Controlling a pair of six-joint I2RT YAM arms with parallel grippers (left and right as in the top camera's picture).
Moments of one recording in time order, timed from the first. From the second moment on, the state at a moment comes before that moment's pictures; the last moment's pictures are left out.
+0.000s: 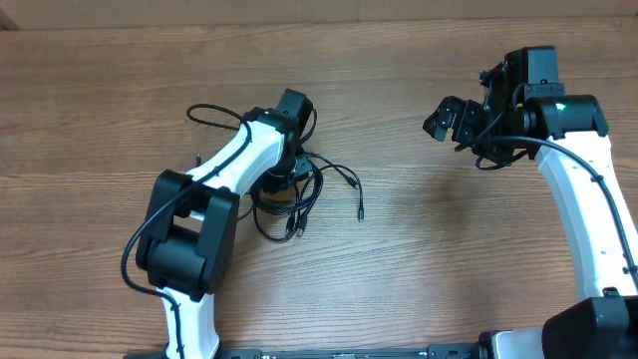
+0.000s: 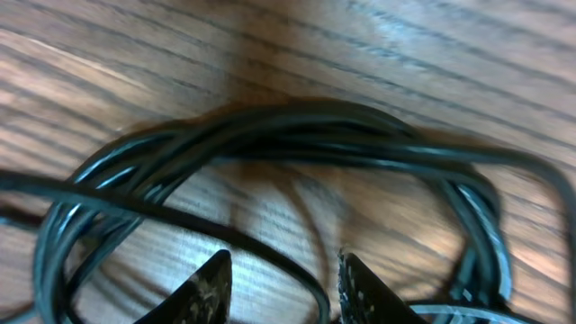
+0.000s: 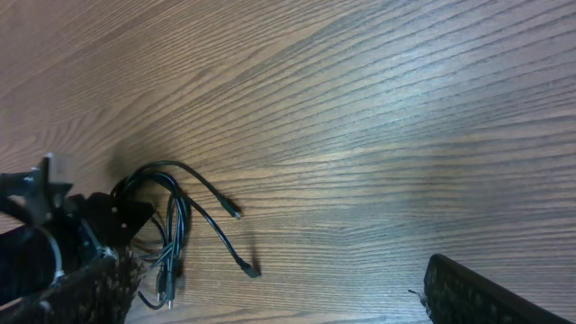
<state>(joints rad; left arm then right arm) -0.39 2.06 1.42 -0.86 -0.03 -0.85 0.03 1.57 1.45 -1.04 -0.30 0.36</state>
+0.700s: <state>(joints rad) -0.37 2.11 1.65 -0.96 0.12 -0.62 0.03 1.57 1.45 -1.04 -0.30 0.36</state>
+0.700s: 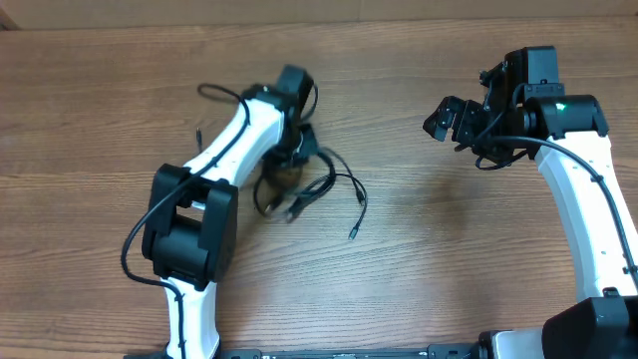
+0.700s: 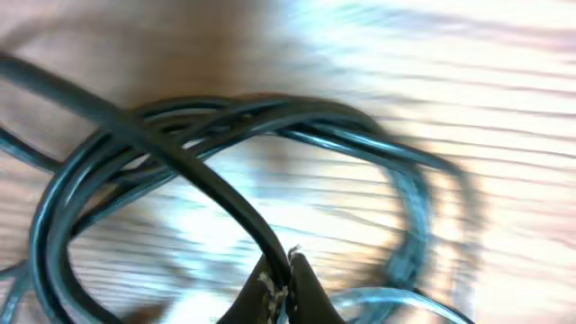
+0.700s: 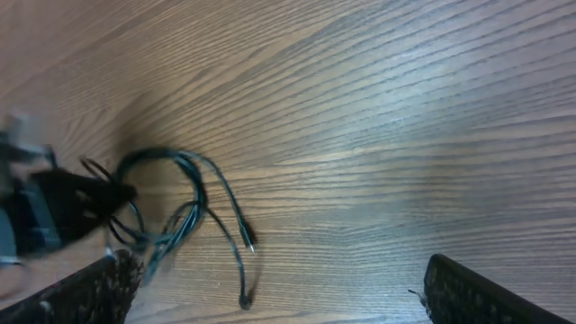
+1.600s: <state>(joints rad) -0.37 2.11 1.93 -1.27 0.15 -0.23 0.03 1.57 1.45 -1.04 -0.30 0.36</state>
